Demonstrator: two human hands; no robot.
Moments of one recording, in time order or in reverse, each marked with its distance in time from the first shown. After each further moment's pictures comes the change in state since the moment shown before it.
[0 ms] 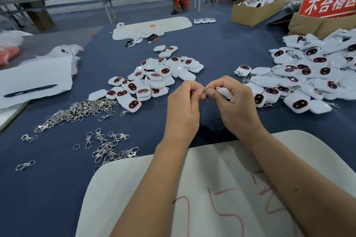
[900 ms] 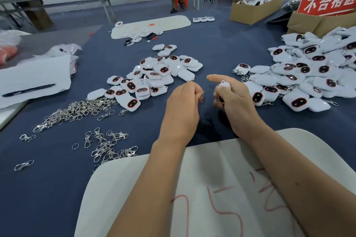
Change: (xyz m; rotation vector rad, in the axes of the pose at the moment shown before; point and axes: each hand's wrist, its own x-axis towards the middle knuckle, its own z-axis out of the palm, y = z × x) left_hand 0.000 -0.003 -0.005 0.322 -0.125 0.078; right_hand 0.006 0.009 0.002 0.266 0.028 0.375
